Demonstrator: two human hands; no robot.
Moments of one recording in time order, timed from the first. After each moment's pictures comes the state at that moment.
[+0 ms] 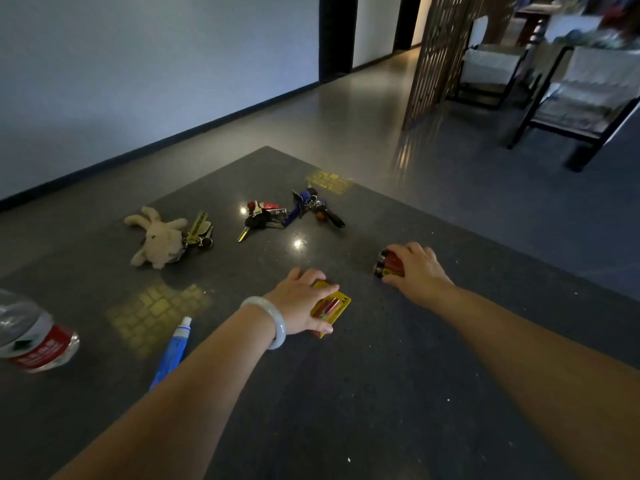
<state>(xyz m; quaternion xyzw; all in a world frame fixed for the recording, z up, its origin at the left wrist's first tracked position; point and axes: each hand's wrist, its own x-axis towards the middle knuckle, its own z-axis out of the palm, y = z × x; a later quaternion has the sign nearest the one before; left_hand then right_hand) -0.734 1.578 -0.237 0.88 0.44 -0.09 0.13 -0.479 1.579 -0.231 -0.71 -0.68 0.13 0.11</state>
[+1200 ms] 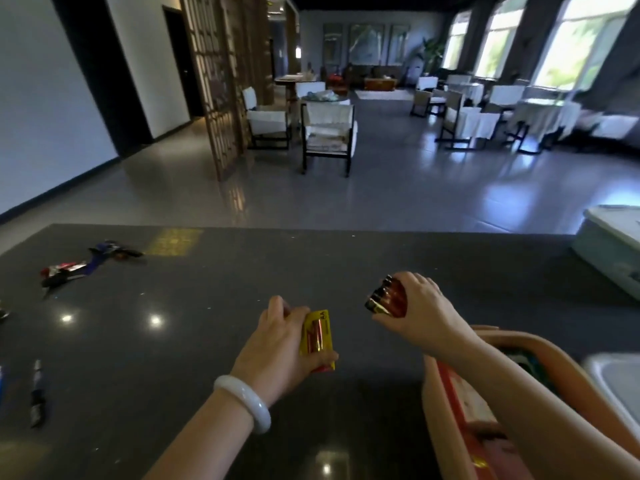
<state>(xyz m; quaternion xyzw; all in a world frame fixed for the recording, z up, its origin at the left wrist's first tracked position) -0.561 1.185 -0.123 0.94 0.27 0.12 0.16 -0.351 1.049 -0.102 -0.85 -0.47 0.01 0.26</state>
